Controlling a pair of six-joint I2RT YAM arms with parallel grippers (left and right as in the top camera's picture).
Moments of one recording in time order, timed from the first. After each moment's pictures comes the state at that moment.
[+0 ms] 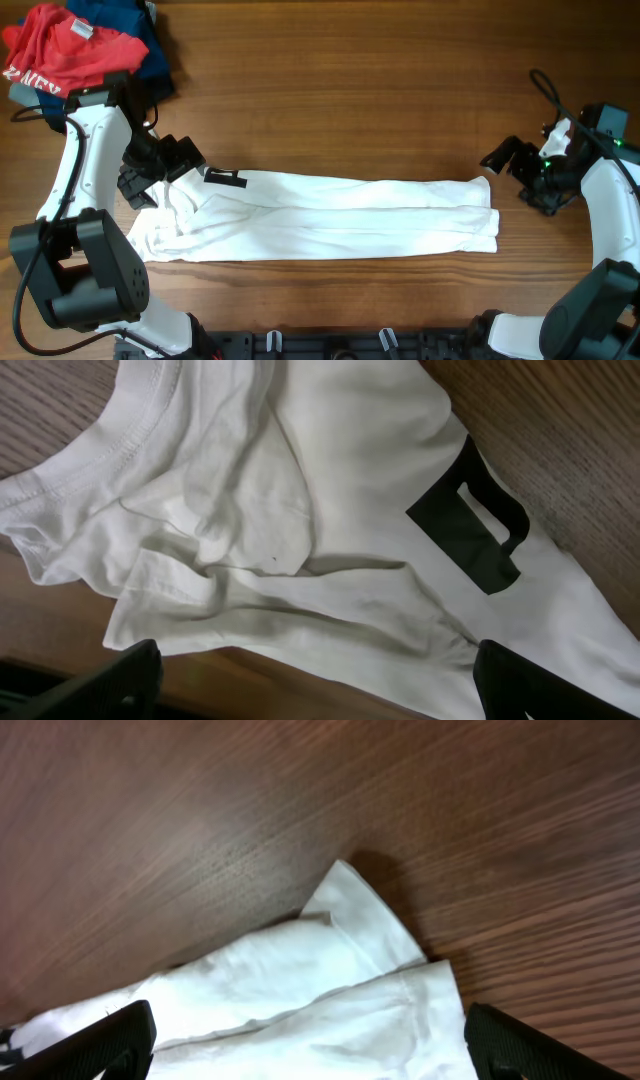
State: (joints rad) left arm 0.17 1.78 1.37 -1.30 0.11 -0.45; right arm -0.41 1.53 1.05 -0.93 -0.37 0.19
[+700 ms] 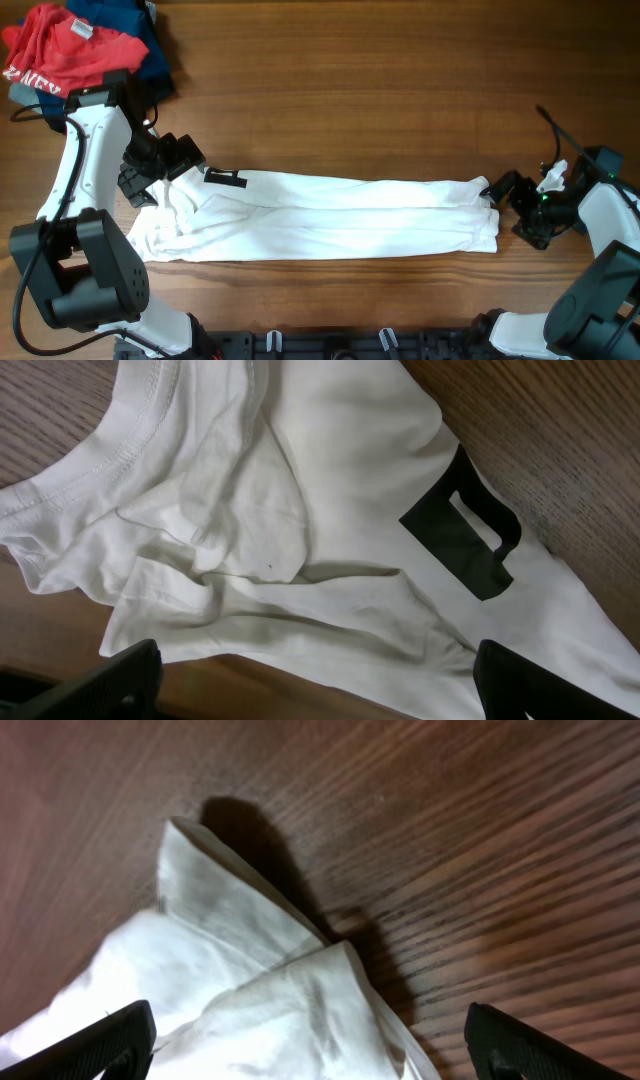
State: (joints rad) left arm 0.17 1.78 1.37 -1.29 0.11 -0.45; right arm -0.53 1.57 0.83 -0.80 -0.37 0.18
